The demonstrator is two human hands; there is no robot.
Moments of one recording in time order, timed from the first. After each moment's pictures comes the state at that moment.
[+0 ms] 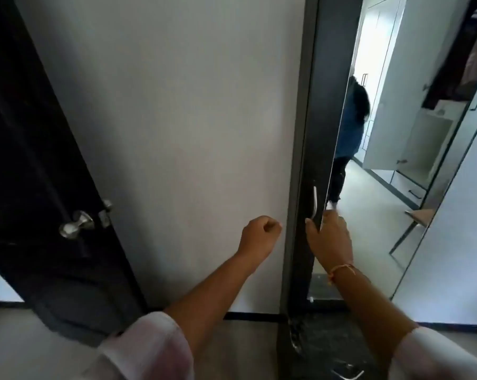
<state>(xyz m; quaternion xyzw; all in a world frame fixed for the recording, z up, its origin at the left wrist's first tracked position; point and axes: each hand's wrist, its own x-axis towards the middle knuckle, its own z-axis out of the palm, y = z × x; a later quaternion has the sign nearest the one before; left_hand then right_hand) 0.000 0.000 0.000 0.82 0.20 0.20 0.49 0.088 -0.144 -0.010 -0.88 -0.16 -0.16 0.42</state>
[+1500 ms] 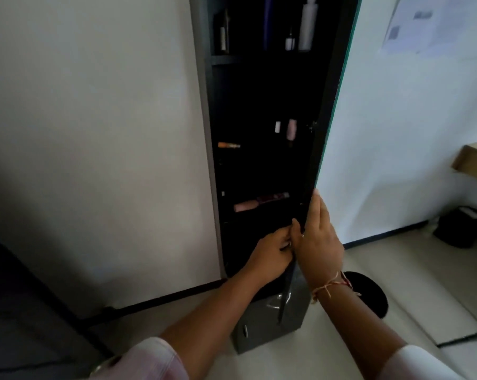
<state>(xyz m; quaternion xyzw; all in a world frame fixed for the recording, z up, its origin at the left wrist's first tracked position) -0.031 -0.179 -0.053 0.83 -0.09 0.01 0.55 -0.007 -0.298 -0.044 -0.89 -0.12 -0.37 0.22</state>
